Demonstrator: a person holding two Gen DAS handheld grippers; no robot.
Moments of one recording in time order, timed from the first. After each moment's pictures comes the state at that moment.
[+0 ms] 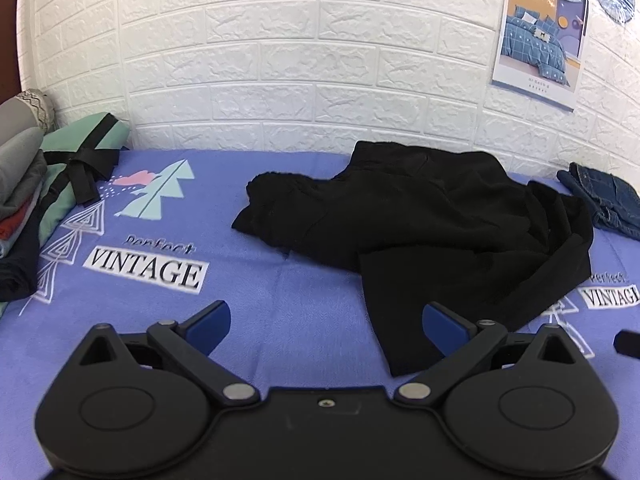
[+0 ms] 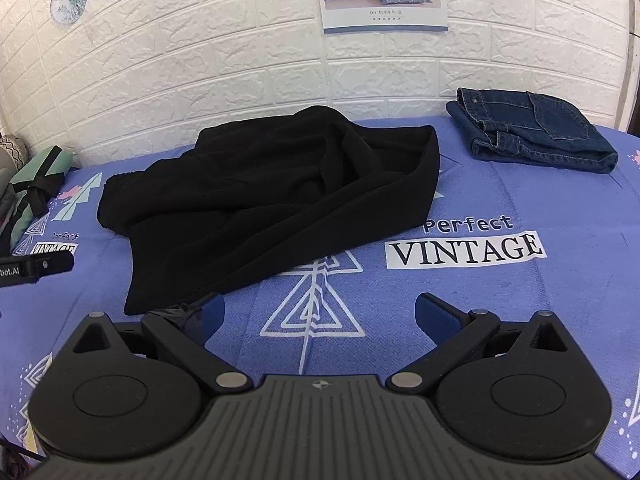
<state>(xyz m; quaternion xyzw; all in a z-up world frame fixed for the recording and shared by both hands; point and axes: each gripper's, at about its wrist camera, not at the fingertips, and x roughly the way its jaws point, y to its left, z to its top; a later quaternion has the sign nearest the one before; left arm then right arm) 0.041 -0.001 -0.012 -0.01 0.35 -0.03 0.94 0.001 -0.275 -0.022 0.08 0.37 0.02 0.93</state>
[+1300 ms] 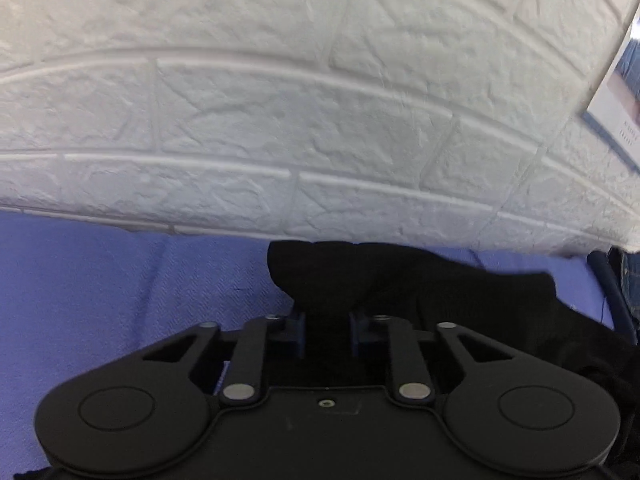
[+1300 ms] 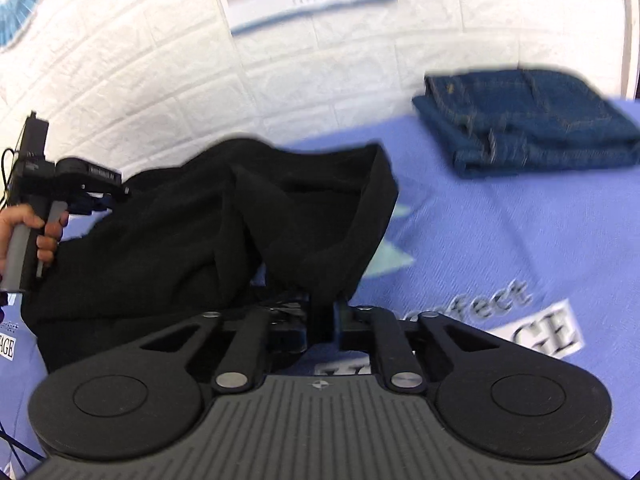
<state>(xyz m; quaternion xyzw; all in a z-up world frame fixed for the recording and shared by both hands) 0.370 -0.053 -0.058 -0.07 0.43 -0.14 0.89 0.112 -0.362 -0.045 0.13 0.35 -0.02 0.93</state>
